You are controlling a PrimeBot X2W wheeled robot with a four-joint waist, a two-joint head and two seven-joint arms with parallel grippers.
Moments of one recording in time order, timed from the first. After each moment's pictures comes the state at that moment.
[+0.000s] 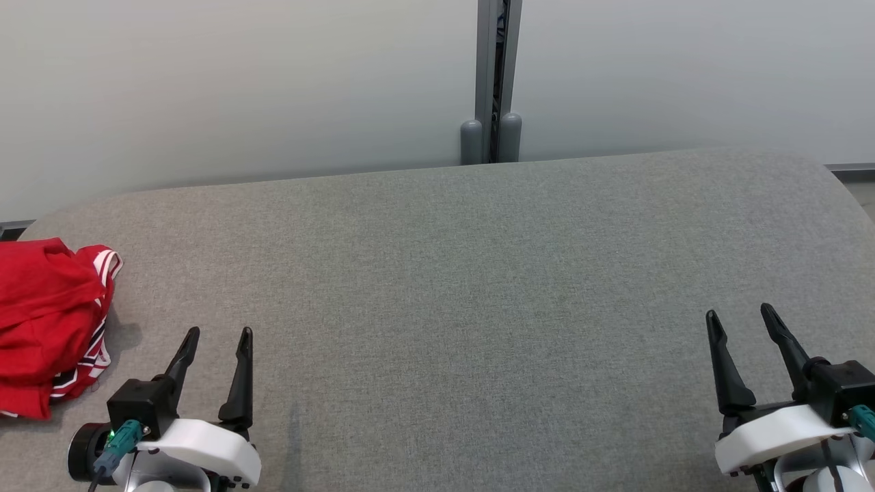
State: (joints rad) left arm -0.11 0.12 -0.03 0.38 -0.22 -0.08 -0.23; right arm -0.09 -0.13 0.00 0.28 0.14 0.13 -0.24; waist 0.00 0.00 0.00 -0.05
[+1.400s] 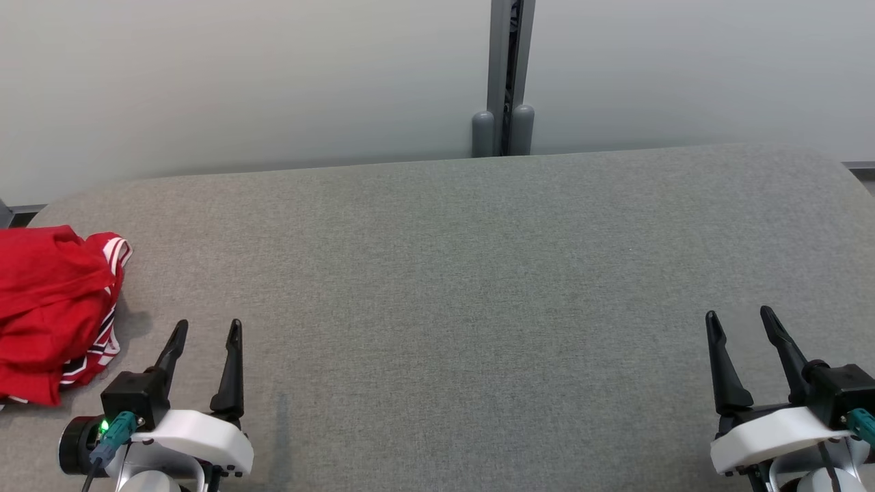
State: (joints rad) left arm -0.14 0.10 0.02 0.45 -0.15 -0.08 -0.26; right arm -0.10 -0.11 -0.01 0.30 0.14 0.13 -0.26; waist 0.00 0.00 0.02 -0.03
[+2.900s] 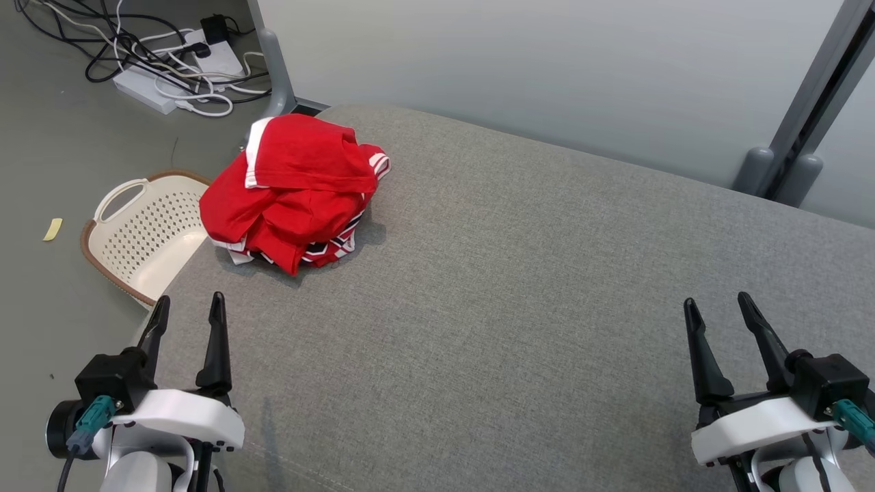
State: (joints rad) left arm -0.19 0.08 0.09 0.42 -0.17 -0.10 -0.26; right arm -0.12 -0.09 0.04 0.27 0.18 0.13 -0.26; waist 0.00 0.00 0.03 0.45
